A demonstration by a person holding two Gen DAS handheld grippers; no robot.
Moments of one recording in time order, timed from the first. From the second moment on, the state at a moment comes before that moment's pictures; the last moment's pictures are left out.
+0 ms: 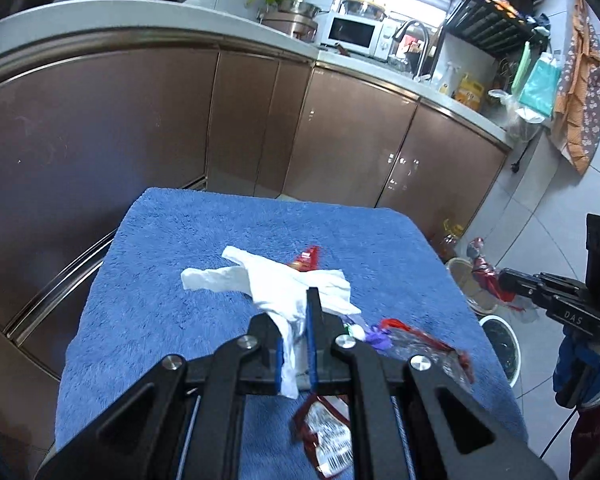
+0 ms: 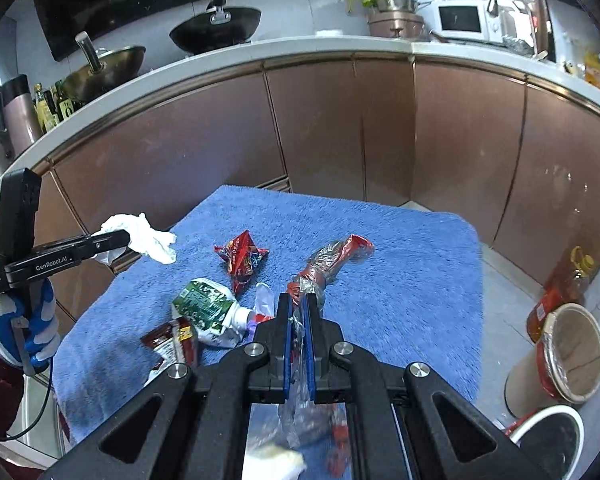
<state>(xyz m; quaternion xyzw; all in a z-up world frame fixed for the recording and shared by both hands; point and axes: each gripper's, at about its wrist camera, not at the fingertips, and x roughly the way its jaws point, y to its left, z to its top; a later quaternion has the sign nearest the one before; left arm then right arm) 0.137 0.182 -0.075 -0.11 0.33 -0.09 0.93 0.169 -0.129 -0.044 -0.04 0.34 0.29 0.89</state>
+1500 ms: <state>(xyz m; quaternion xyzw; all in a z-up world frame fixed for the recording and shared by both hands) -0.024 0.068 -0.001 0.02 0.23 -0.10 0.97 0.007 -0.178 0.009 -0.01 0.26 0.26 0.93</state>
